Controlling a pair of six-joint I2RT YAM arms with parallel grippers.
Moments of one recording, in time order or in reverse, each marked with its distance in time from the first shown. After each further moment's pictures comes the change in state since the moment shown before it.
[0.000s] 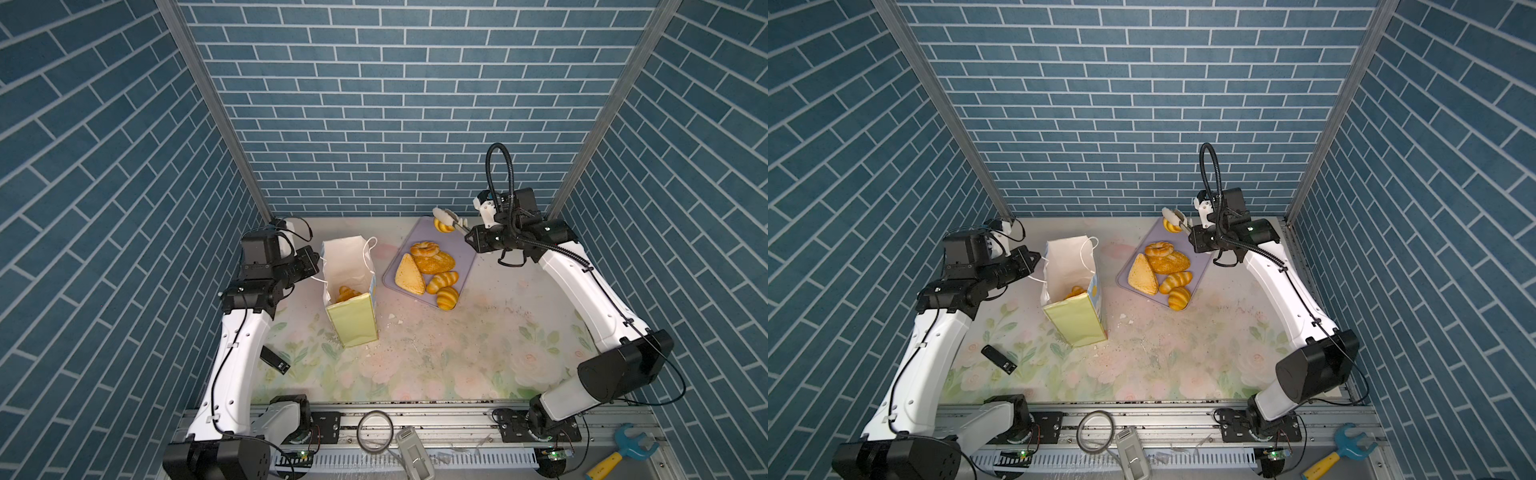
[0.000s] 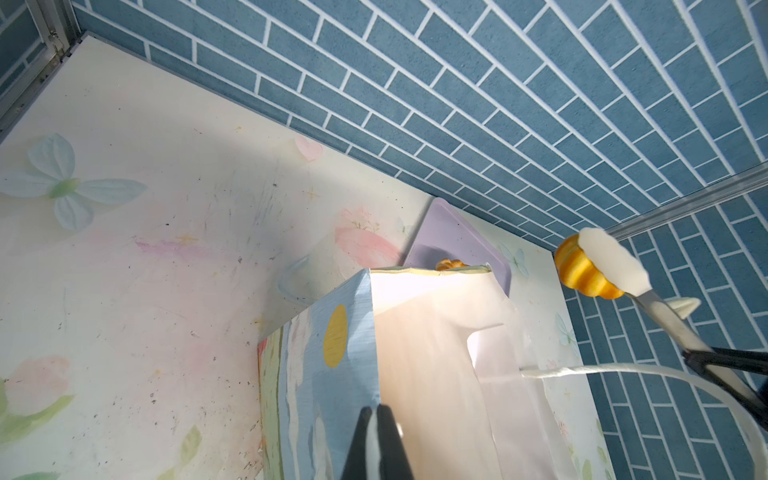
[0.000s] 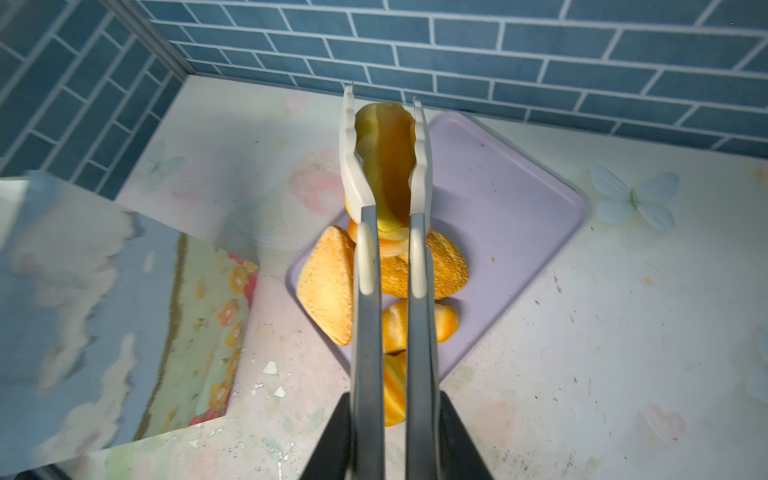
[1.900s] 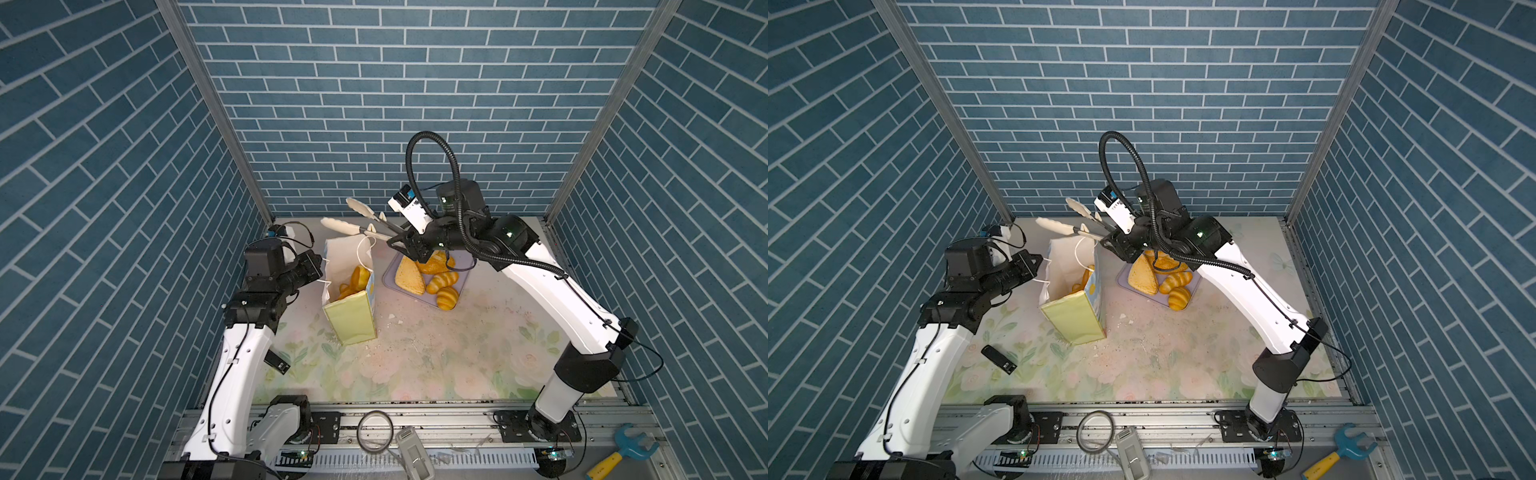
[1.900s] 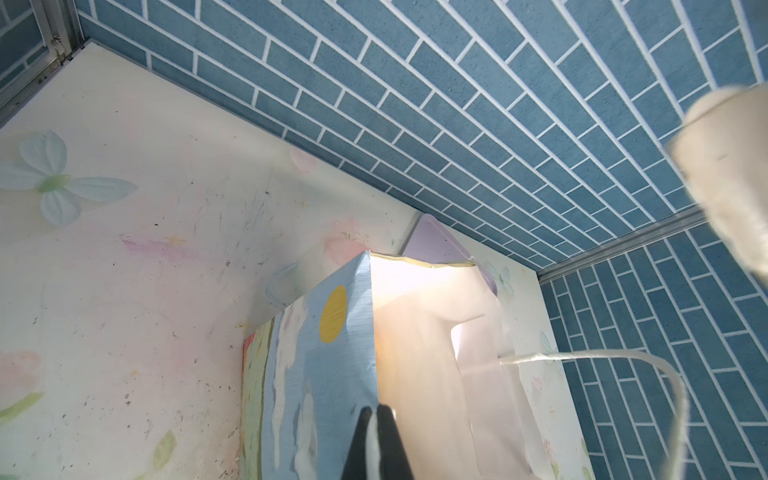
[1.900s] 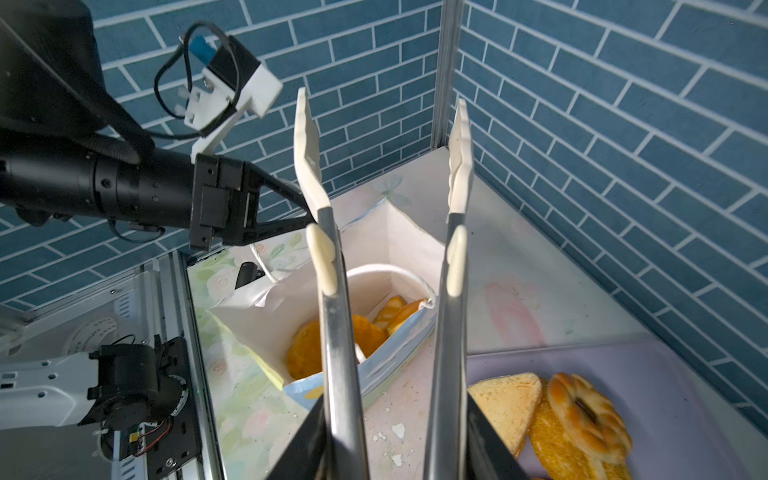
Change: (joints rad) left arm -0.051 -0.083 -0.088 0.082 -0.059 -0.093; right arm 0.435 0.206 0.488 -0.042 -0.020 -0.198
